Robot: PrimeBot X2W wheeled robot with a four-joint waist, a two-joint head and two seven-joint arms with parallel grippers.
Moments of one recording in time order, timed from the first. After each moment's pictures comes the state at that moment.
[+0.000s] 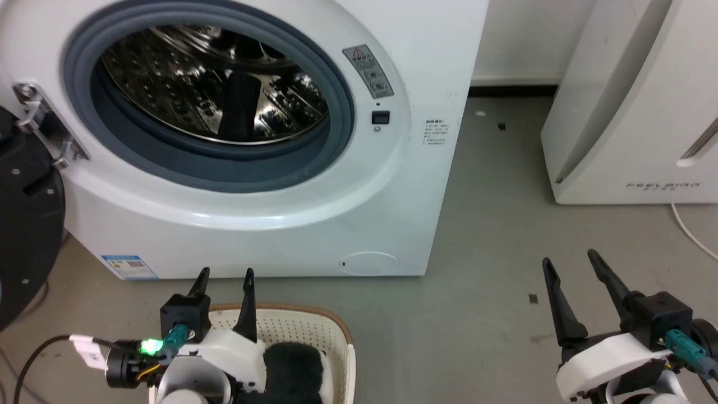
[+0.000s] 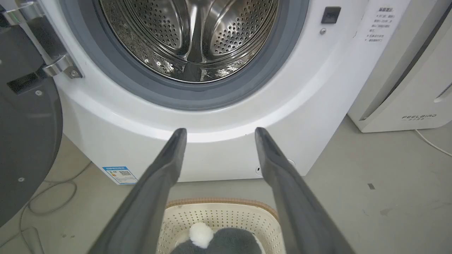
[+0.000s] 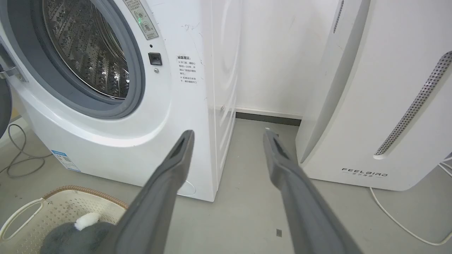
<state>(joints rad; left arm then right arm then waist) -0.09 0.05 -0.02 0.18 -0.03 0.01 -0.04 -0.02 -0.05 -0.03 -0.01 0.03 0.13 -0.04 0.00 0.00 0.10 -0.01</state>
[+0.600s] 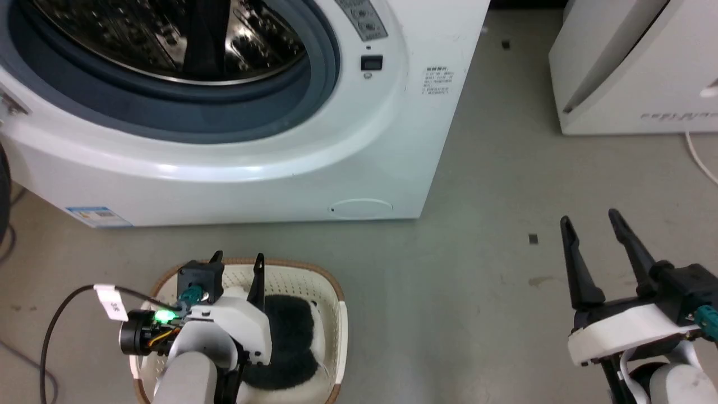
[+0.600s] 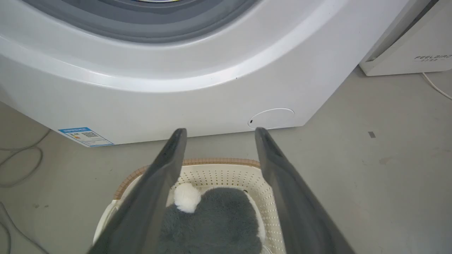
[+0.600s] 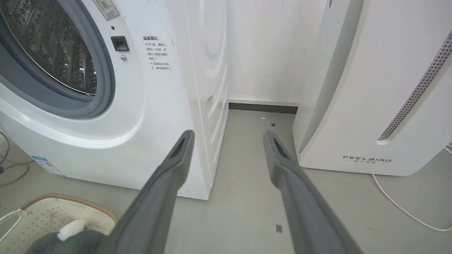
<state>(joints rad) -0.26 0.07 -0.06 0.41 -0.05 0.00 -0.02 -0.10 -0.05 -0.06 -0.03 0.07 0.13 -0.07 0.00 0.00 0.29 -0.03</state>
